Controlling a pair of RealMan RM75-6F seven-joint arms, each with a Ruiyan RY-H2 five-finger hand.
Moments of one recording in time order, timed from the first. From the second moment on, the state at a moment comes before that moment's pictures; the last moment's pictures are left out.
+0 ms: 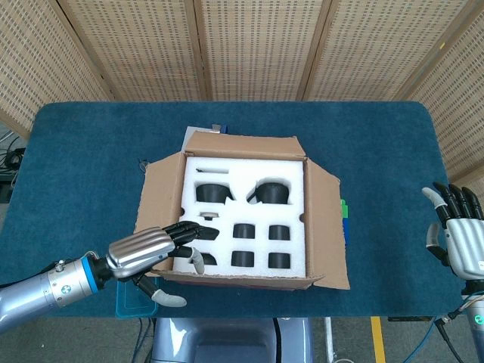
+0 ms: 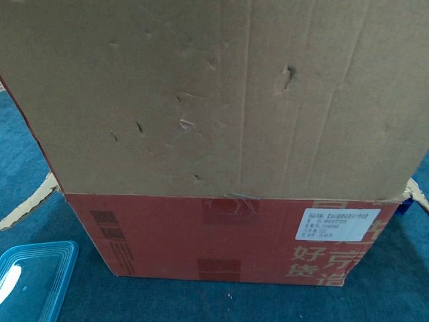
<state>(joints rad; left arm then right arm) -0.84 -0.61 -0.12 -2.12 1.94 0.78 -0.93 0.17 -0.88 0.16 -1.89 -1.37 1.43 -0.10</state>
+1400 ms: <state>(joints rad) -0.93 -0.56 0.04 -2.13 2.08 0.86 -1.02 0.16 -0.87 0.16 -1.90 -1.39 1.44 -0.09</state>
